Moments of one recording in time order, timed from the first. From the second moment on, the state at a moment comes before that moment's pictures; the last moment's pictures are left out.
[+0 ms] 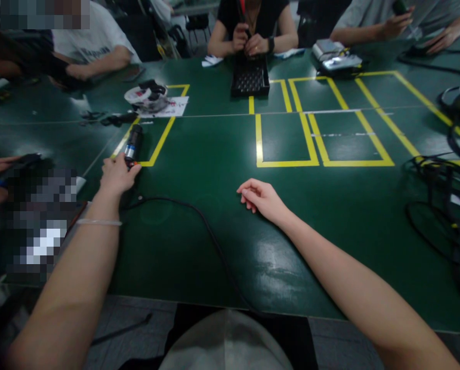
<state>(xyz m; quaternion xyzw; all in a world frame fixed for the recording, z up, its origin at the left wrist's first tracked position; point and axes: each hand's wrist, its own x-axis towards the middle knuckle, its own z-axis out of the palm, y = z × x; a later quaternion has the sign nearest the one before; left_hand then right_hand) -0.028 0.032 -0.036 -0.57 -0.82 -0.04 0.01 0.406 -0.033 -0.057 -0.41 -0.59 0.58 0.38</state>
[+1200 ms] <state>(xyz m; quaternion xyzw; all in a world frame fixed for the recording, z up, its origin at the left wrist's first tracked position) 0.139 -0.054 -0.025 -0.73 -0.68 -0.02 0.06 0.399 -0.040 -0.052 -0.43 -0.70 0.44 0.37</state>
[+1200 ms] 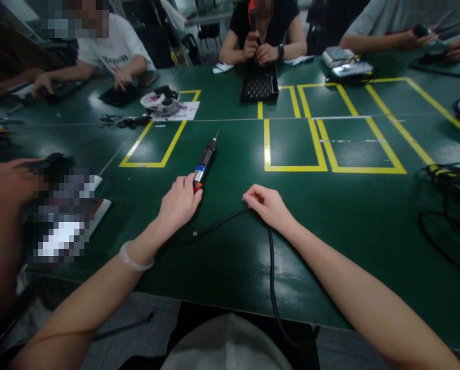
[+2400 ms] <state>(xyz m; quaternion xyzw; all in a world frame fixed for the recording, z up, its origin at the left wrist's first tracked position) 0.197 -0.088 -0.026 -0.82 -0.56 -0.07 -0.06 0.392 -0.050 -0.052 -0.35 -0.53 0.73 0.26</state>
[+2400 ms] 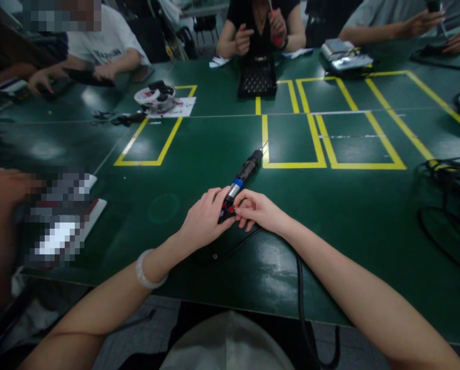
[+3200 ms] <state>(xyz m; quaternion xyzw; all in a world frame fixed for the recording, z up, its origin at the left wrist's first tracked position) 0.196 -0.087 -0.029 -0.83 -0.56 -0.06 -0.04 0.390 -0.054 -0.042 -0.35 -0.81 0.40 0.23</state>
